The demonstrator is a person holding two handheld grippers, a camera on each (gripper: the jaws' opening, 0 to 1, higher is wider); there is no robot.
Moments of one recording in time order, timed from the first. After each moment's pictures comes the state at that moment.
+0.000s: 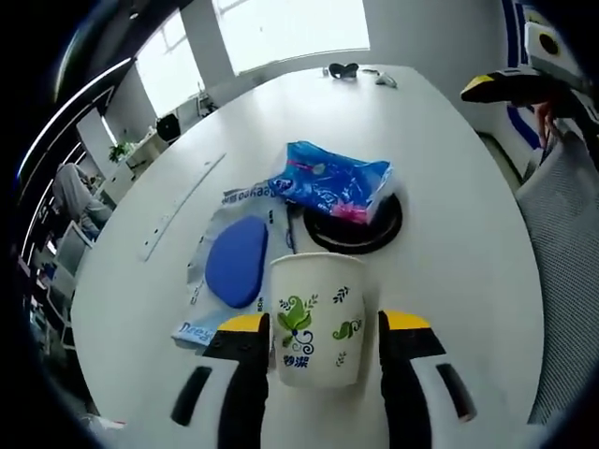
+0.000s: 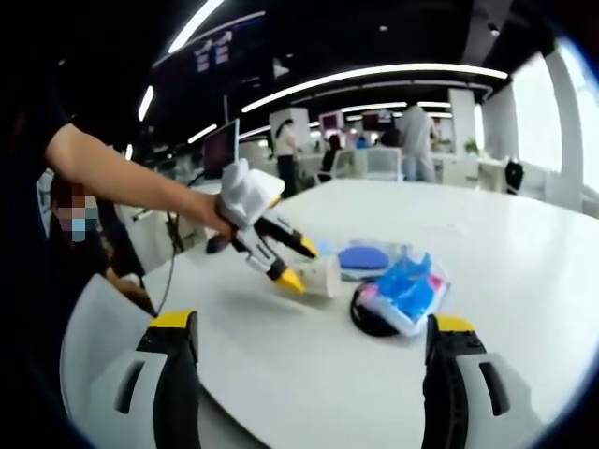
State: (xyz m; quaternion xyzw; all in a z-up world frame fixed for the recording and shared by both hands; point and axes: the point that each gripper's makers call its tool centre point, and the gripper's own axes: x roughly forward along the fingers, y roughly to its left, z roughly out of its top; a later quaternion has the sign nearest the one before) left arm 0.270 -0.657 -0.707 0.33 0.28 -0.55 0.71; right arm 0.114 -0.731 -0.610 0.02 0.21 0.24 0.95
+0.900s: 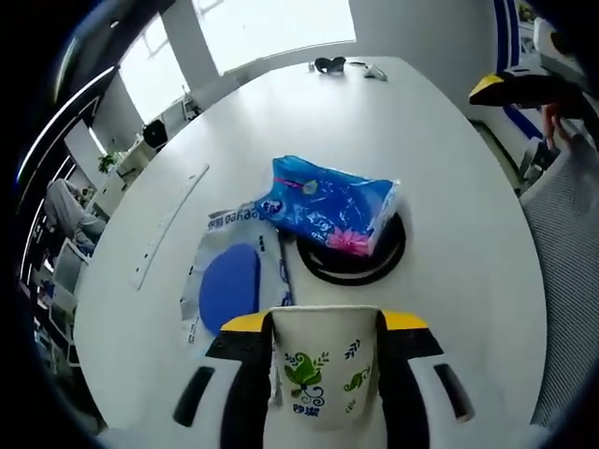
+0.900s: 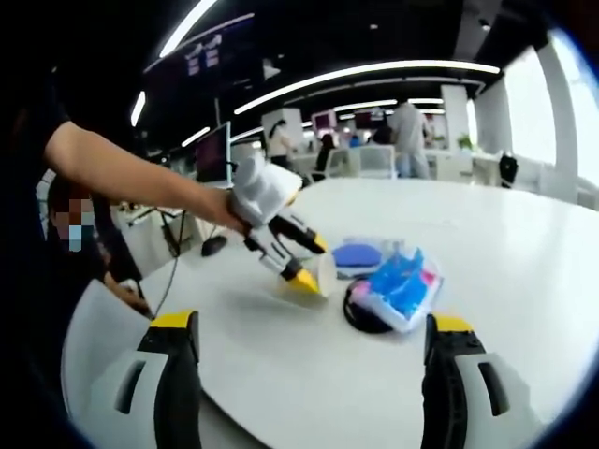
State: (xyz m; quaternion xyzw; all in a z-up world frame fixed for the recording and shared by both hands) left arm 0.273 -0.687 -0.699 0.35 0.27 -0.57 0.70; right arm 0.115 -0.741 -0.611 0.03 0.21 0.23 0.95
